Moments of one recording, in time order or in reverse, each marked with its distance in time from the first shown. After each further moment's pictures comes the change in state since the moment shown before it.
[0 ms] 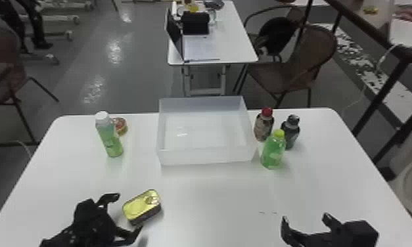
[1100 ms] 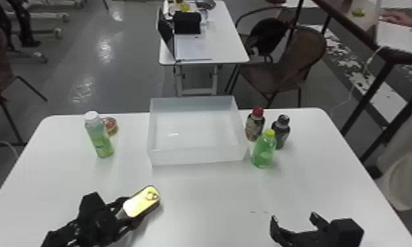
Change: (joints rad) left arm -0.096 -0.005 -0.055 0.131 0.004 0.037 -0.019; right arm -0.010 0.010 0.000 0.020 -0.017 0.000 0.006
